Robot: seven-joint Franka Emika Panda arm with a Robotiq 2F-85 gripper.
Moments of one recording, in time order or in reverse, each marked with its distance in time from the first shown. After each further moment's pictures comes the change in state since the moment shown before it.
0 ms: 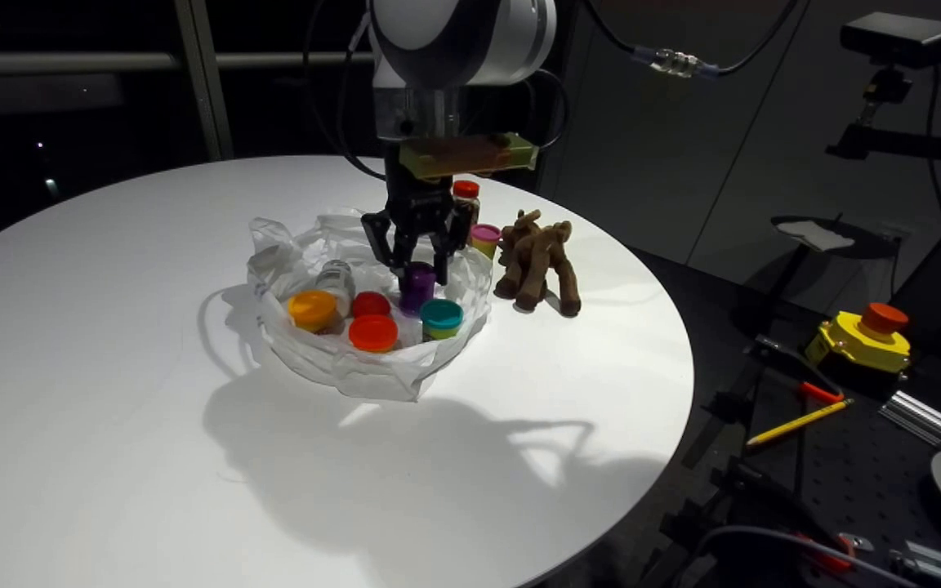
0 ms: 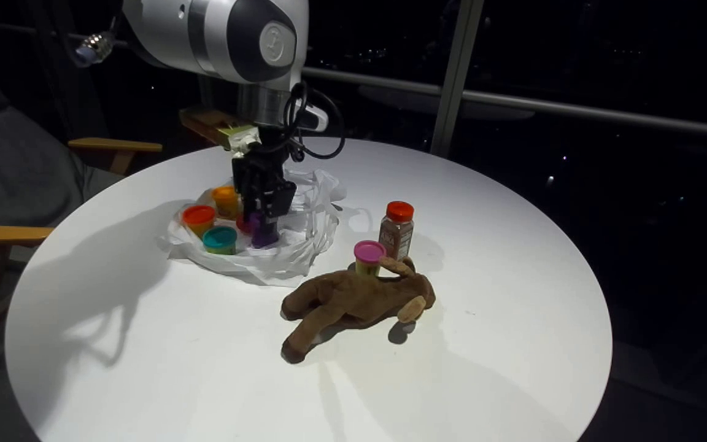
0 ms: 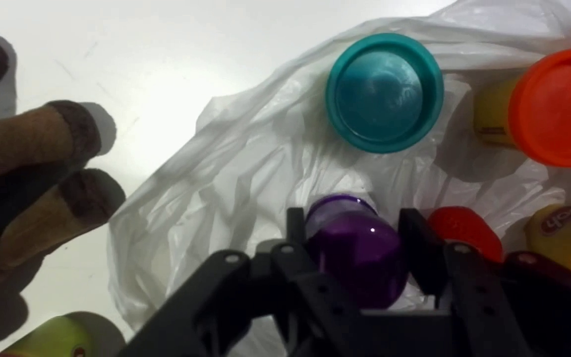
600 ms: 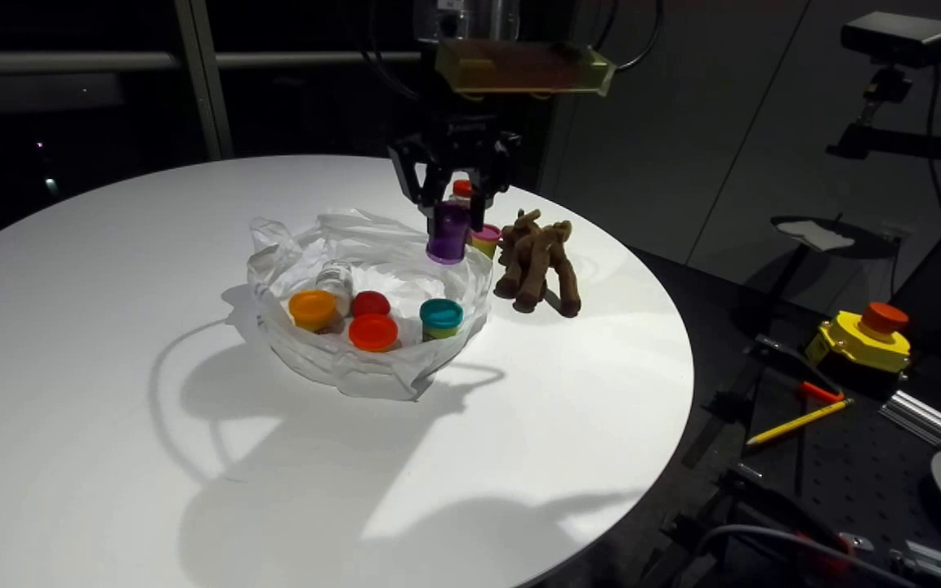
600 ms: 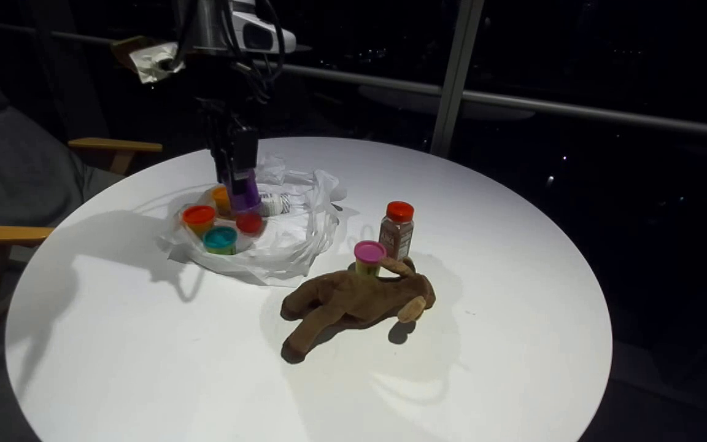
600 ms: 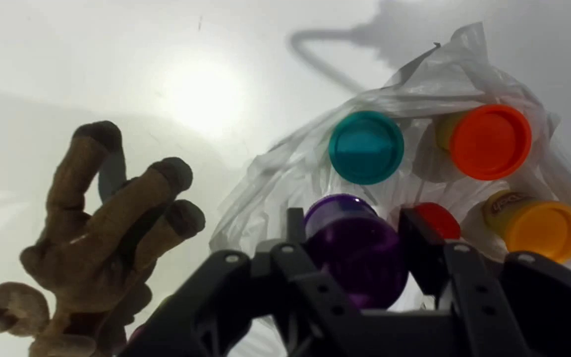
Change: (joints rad) arm 0.083 -0.336 -0.037 -0.291 -0.100 0.055 0.248
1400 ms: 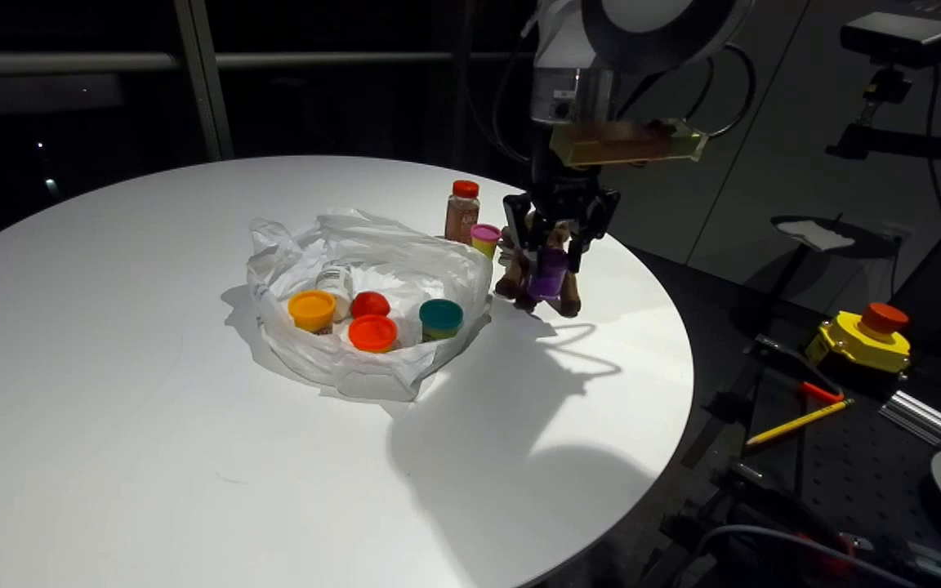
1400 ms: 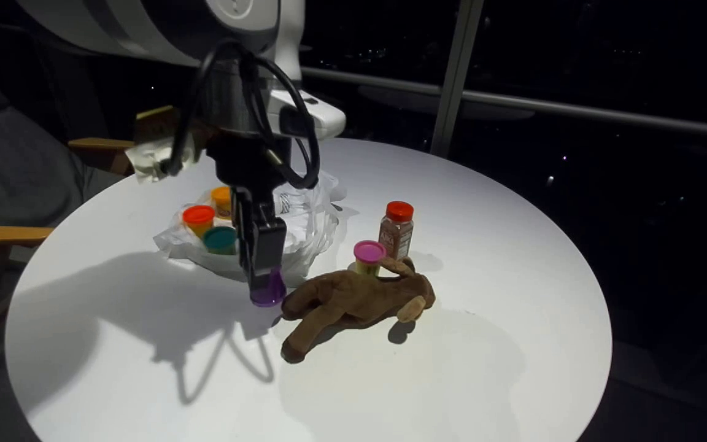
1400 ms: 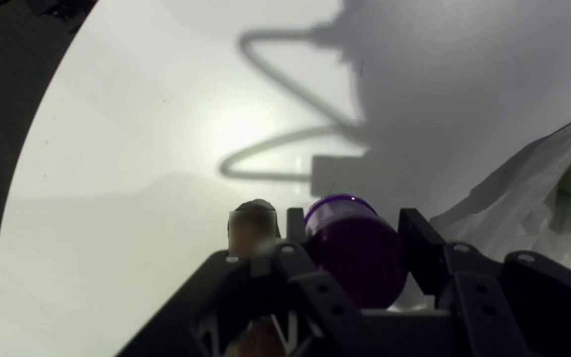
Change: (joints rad) arm -0.172 -0.045 -0.015 -0.258 0.019 0.132 -0.017
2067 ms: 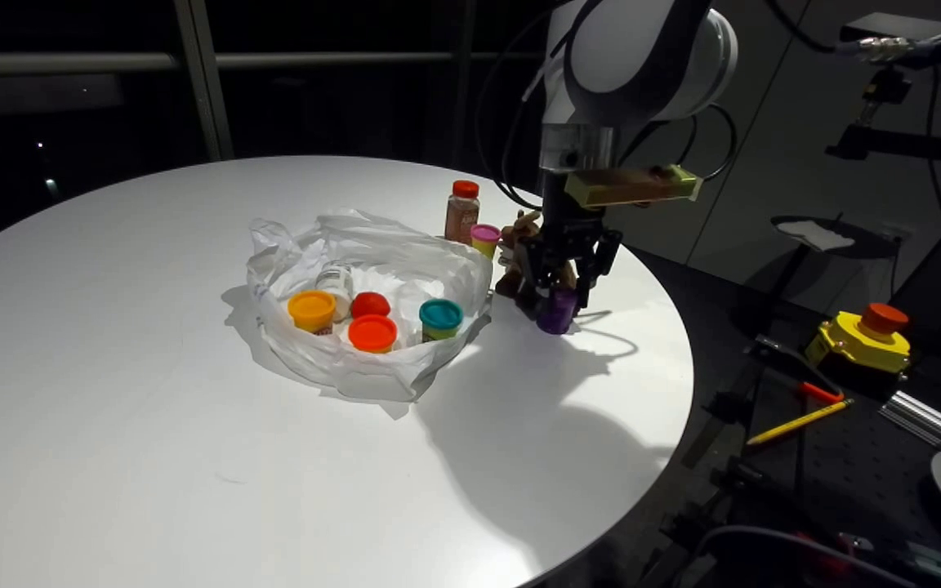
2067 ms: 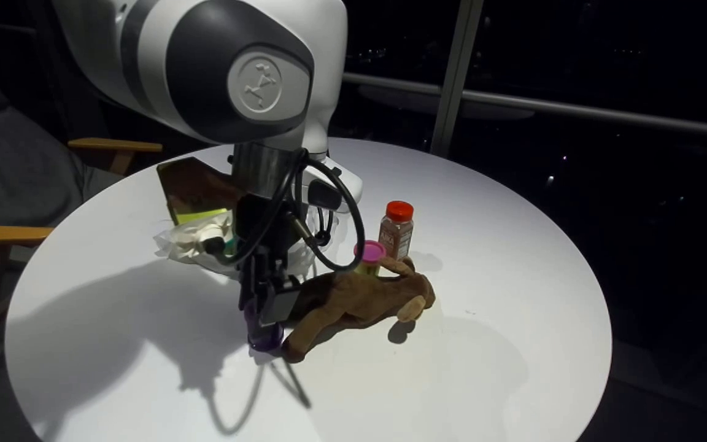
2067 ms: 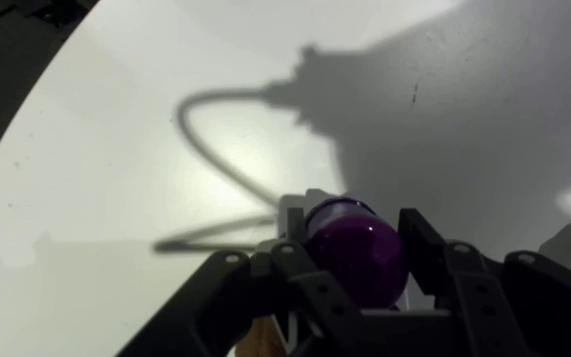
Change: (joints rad) arm -0.055 0.120 0.004 0.017 0.134 0.022 -0.224
